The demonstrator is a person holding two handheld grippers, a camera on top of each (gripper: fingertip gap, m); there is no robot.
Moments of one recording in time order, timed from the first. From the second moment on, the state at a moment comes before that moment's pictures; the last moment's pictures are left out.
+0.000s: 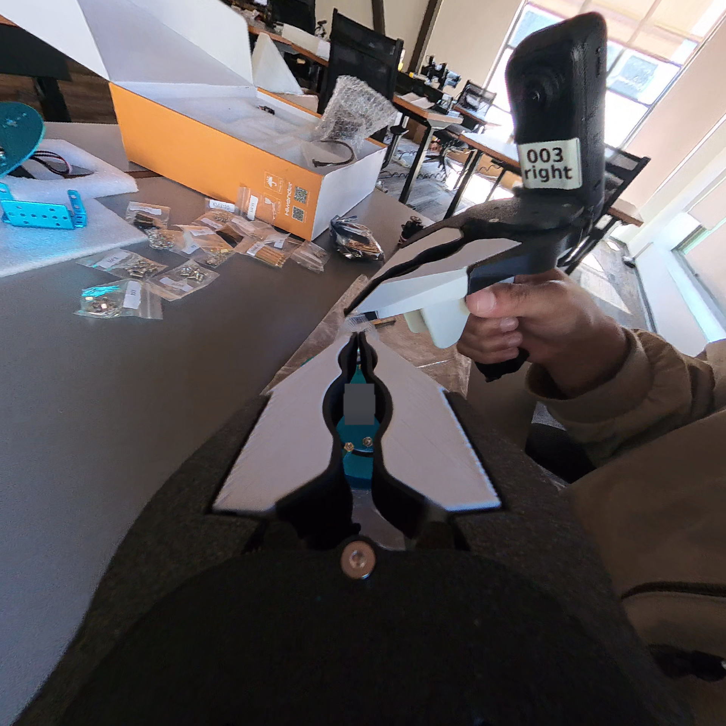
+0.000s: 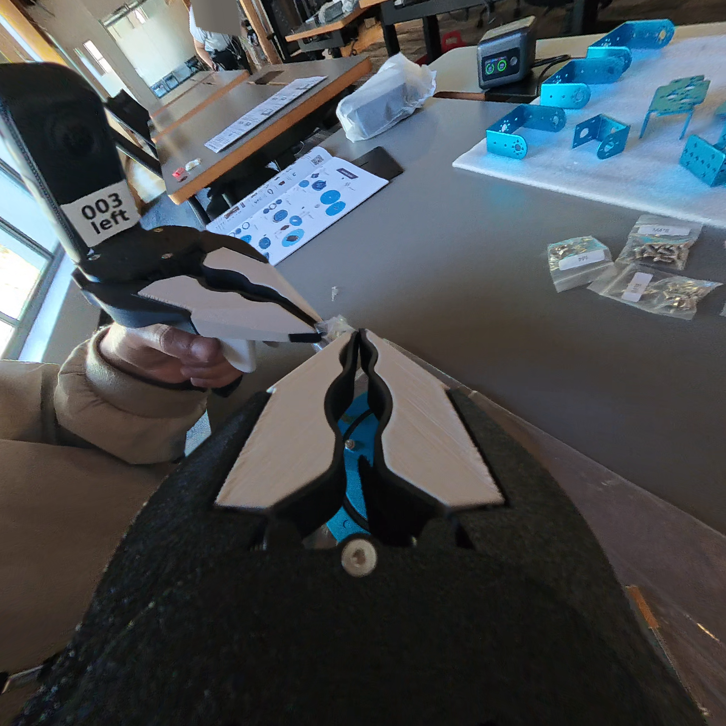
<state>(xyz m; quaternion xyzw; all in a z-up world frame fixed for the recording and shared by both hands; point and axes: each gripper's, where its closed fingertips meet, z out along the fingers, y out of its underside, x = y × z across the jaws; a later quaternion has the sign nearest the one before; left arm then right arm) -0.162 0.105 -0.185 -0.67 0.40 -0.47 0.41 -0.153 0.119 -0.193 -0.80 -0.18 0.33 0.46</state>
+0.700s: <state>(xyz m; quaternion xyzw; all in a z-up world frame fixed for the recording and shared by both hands) -0.162 0.091 -0.175 -0.56 0.42 -0.62 0.36 -0.144 0.096 -0.146 -0.64 -0.11 0.65 0.38</state>
